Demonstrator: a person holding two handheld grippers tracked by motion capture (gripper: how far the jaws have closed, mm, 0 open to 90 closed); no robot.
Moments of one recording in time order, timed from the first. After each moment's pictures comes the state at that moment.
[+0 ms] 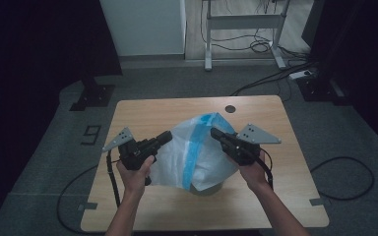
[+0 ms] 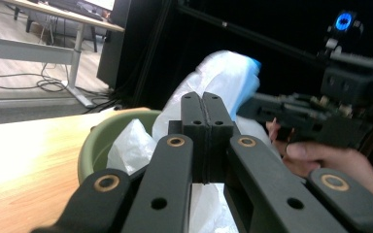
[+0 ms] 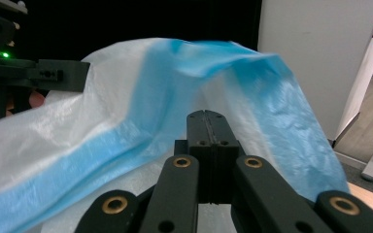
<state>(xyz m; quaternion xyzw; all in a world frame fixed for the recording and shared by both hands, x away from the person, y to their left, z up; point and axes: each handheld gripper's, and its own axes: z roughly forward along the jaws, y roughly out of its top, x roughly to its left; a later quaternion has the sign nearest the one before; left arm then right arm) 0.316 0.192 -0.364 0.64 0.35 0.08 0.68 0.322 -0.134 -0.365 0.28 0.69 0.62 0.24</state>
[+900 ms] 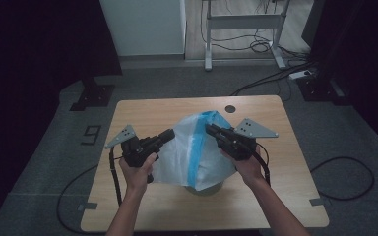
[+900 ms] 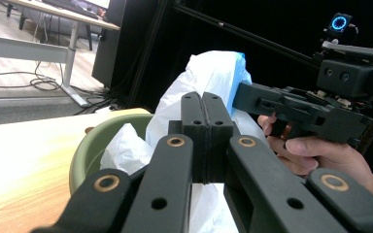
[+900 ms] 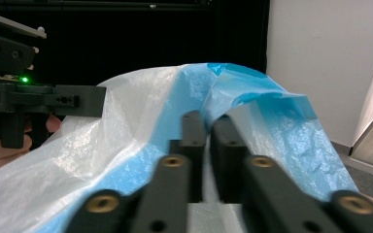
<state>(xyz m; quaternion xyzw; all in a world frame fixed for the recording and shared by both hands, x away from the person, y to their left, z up) 0.319 0.184 -0.364 0.65 0.34 0.08 0.67 0.330 -0.123 -0.357 0.28 0.68 0.64 0.22</state>
